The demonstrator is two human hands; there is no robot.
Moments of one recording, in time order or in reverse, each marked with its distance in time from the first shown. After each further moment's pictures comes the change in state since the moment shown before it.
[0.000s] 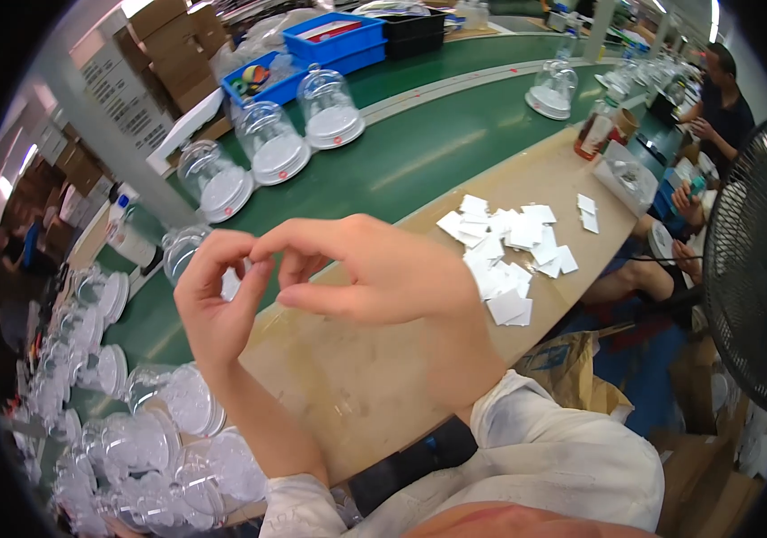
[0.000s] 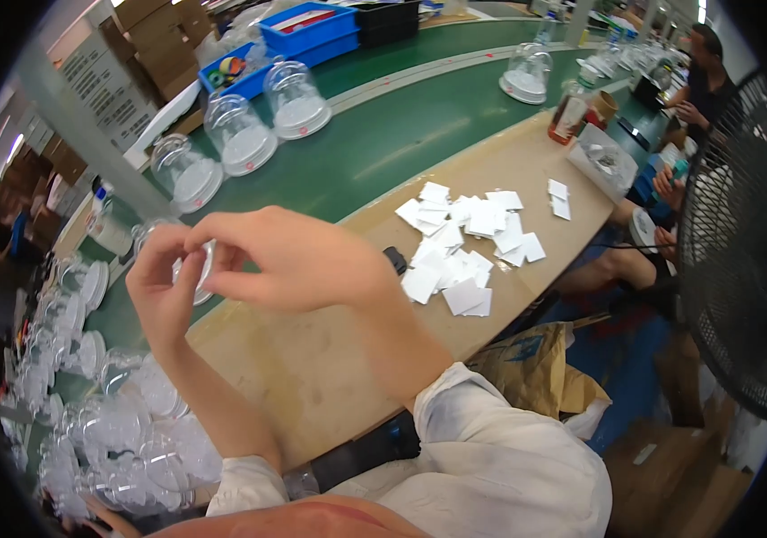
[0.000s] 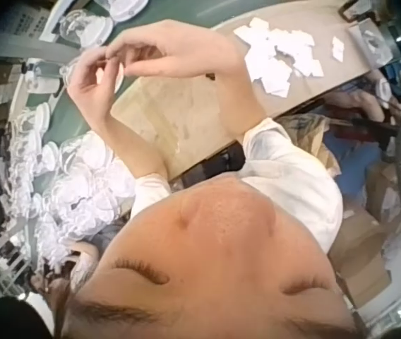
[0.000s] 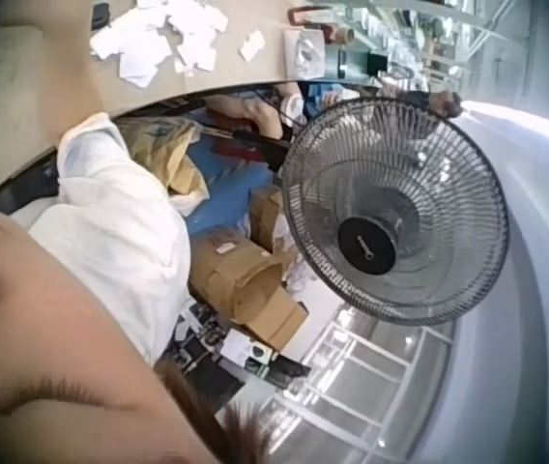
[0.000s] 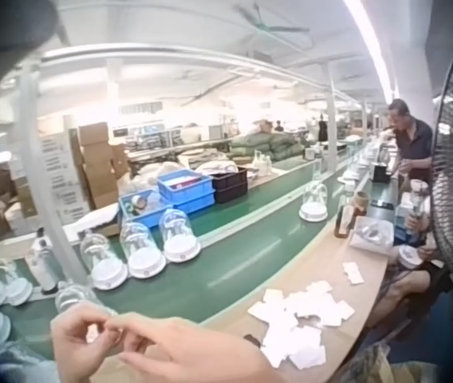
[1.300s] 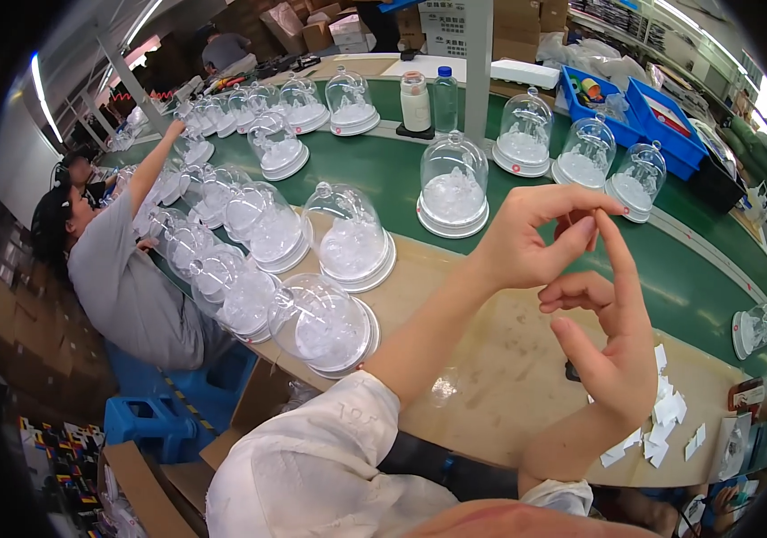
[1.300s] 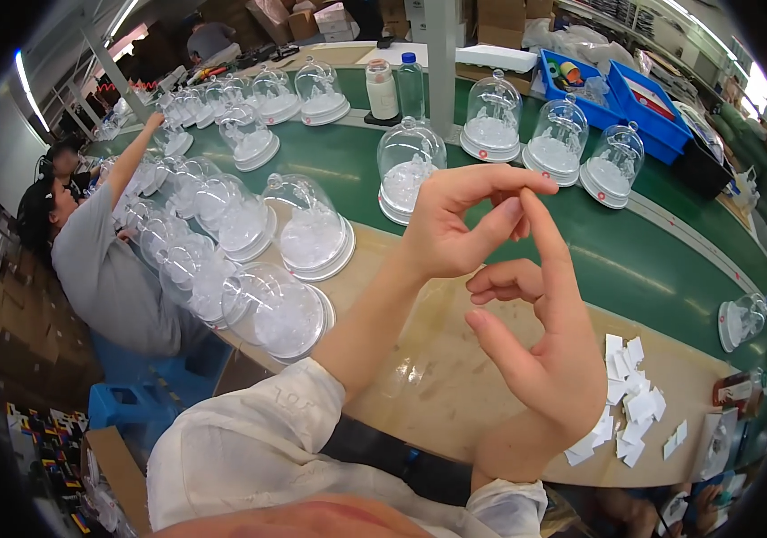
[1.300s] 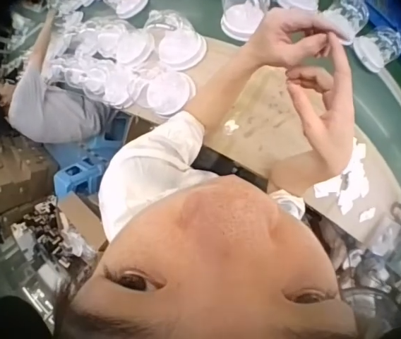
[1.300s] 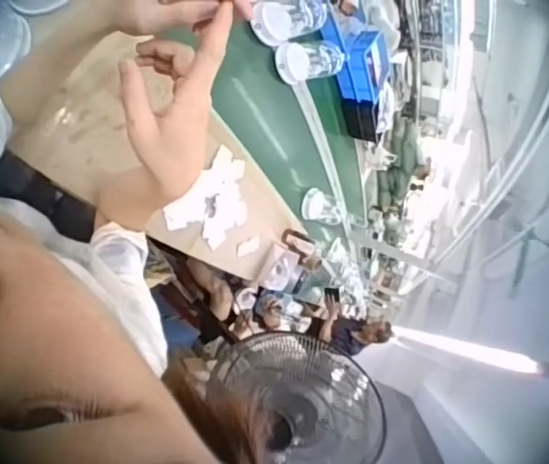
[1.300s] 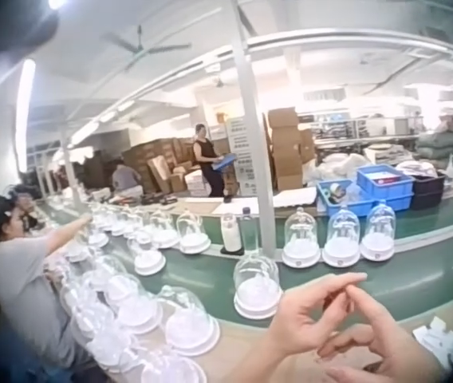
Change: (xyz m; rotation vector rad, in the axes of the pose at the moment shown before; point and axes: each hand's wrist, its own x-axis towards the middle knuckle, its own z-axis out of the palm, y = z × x) left_hand -0.005 0.003 -0.001 -0.224 0.231 0.192; right_hand 0.005 -0.033 0.045 0.193 -0.060 0.120
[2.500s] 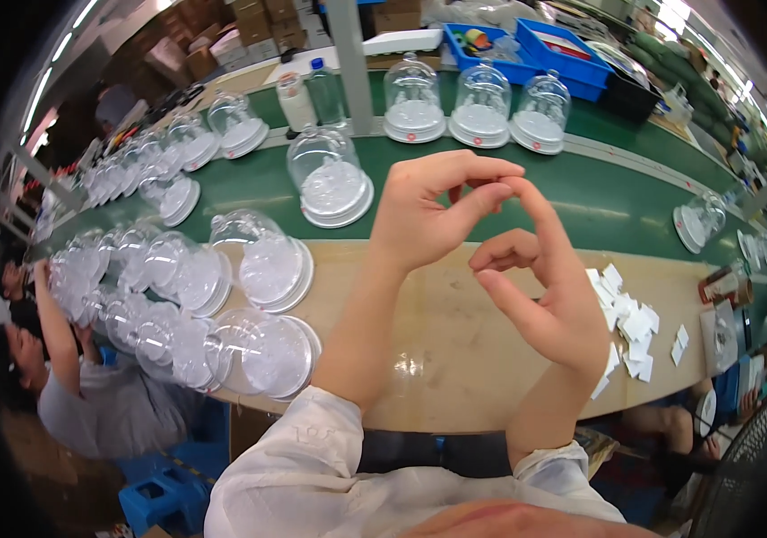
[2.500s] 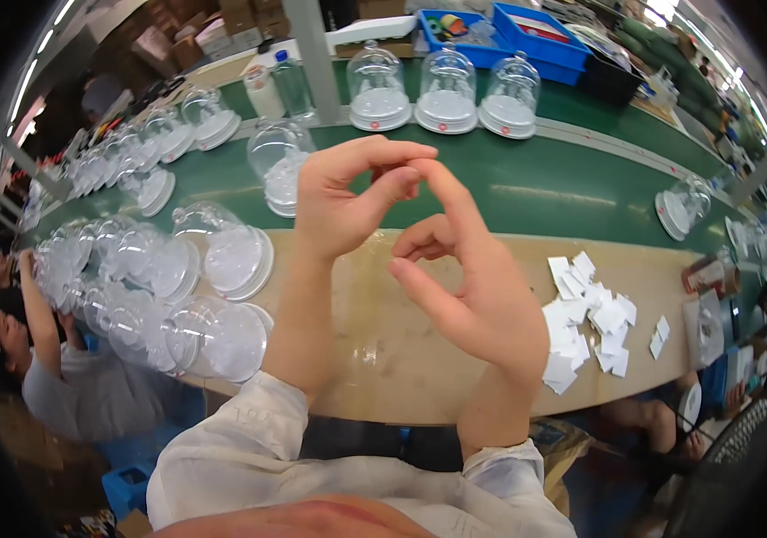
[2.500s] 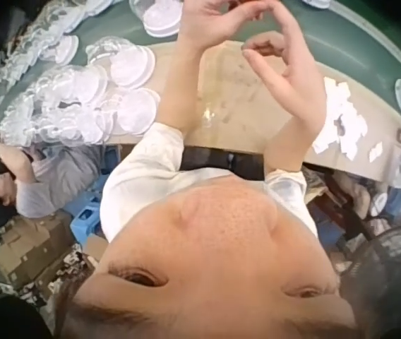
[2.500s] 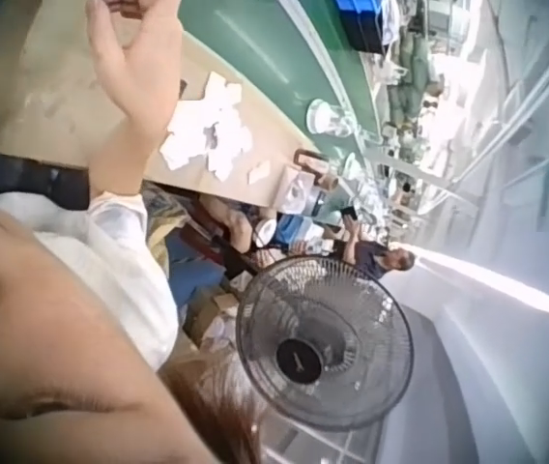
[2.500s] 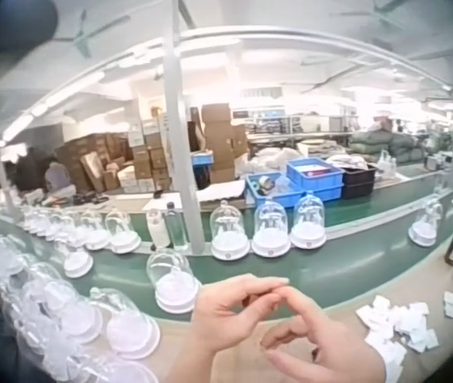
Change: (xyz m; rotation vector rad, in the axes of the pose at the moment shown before) left_hand 0.003 0.002 0.007 0.130 -0.046 -0.127; right_hand -0.014 0.012 -0.008 -0.134 0.129 0.030
